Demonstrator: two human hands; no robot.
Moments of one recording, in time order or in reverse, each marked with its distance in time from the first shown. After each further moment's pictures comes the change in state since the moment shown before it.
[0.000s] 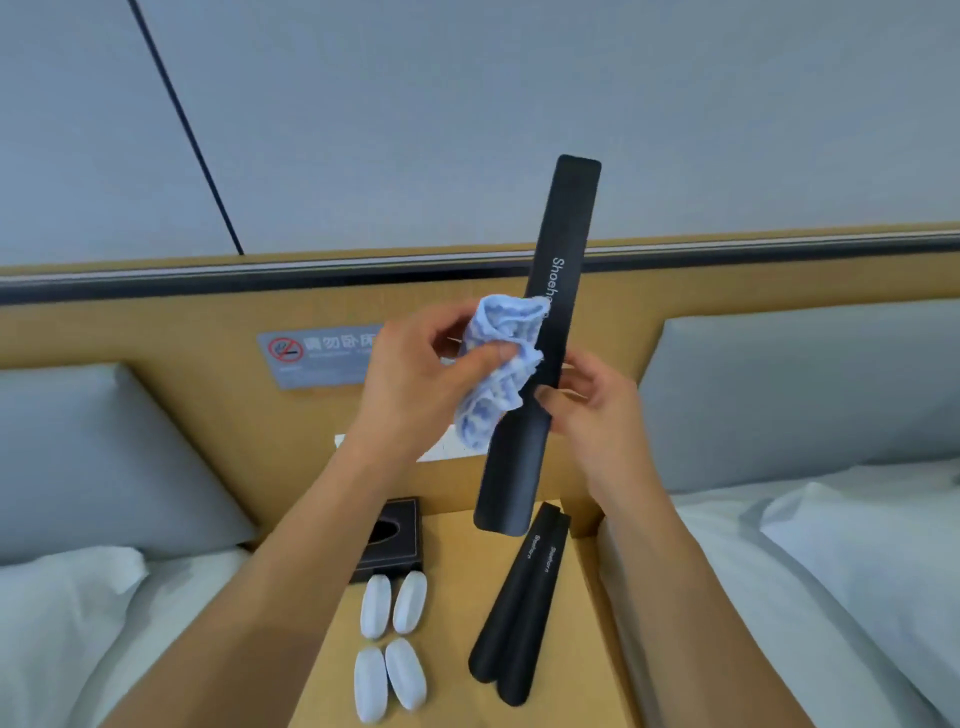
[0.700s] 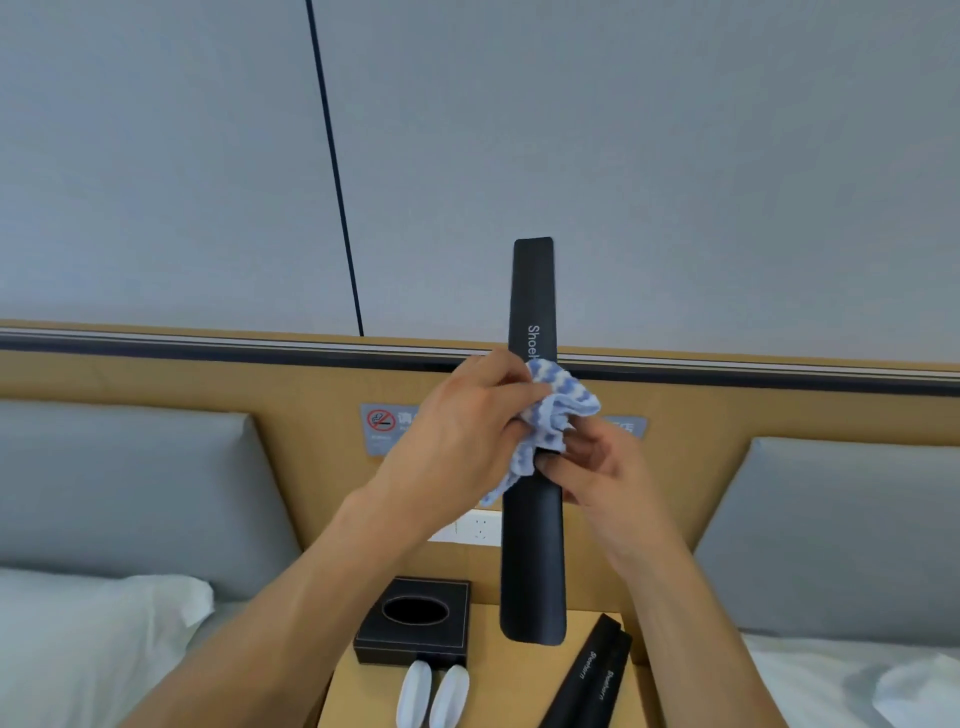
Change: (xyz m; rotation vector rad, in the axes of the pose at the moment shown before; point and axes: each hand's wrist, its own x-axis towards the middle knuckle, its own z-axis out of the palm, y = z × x) left_hand 0.006 0.040 -0.057 0.689 -0.064 0.332; right_hand 0.016 -0.047 0.049 0.223 -0.362 -0.058
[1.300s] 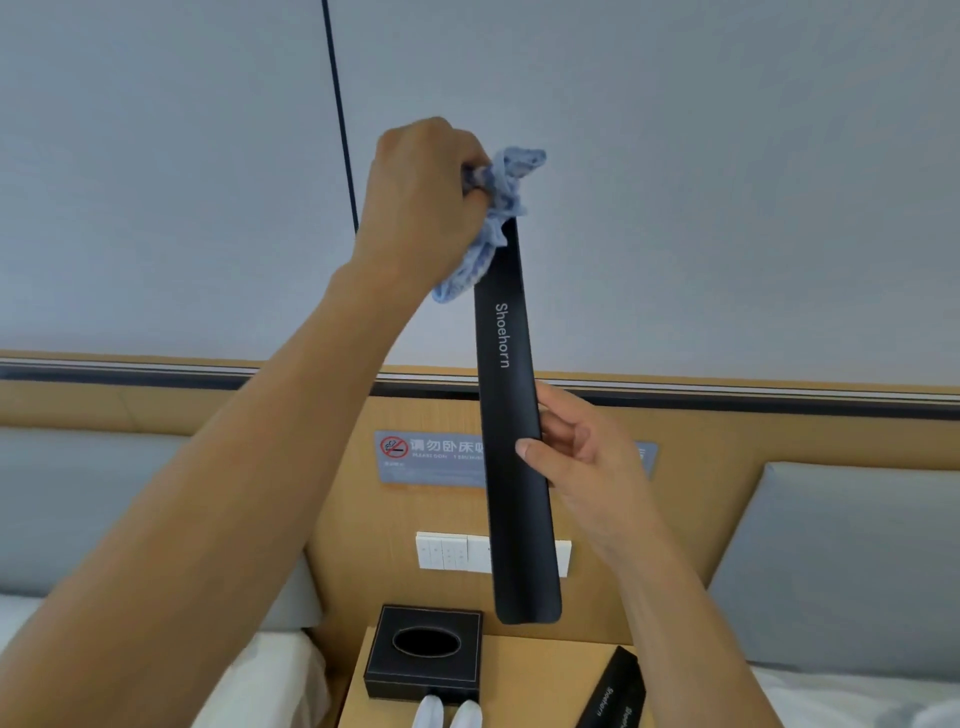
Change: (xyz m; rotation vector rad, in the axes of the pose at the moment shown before) left_hand 0.125 -0.028 -0.104 0.269 0.438 -0.139; right_hand 0.017 -0.034 0.028 -0.202 -0.031 -0.126
